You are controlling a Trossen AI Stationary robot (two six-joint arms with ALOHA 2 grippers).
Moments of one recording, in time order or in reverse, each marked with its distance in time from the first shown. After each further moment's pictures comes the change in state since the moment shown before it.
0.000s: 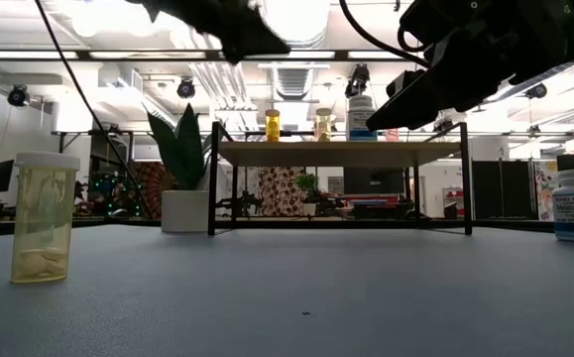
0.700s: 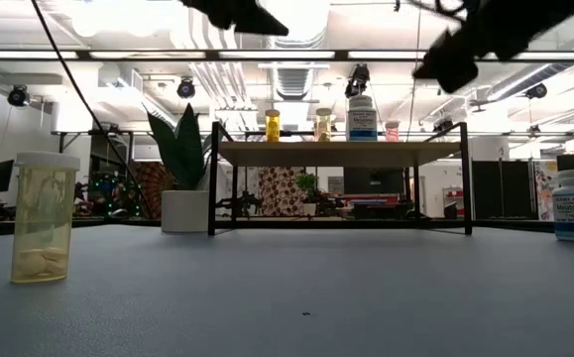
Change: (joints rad) left arm -0.135 -0.040 0.005 -0.016 -0.237 0.436; right arm 0.020 -0.333 0.008 -0.328 0.000 0.093
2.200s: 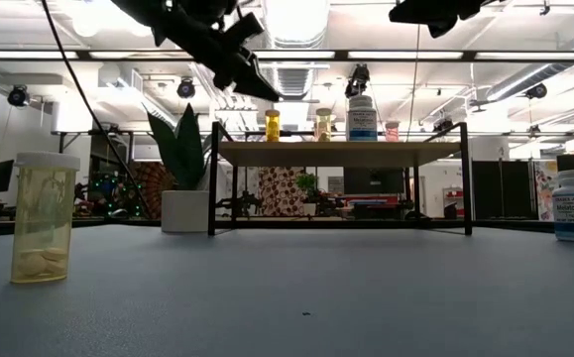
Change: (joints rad) left arm 0.243 0.119 -0.004 -0.077 0.155 0.028; right arm -0.152 -0.127 0.164 -0.095 0.158 -0.289
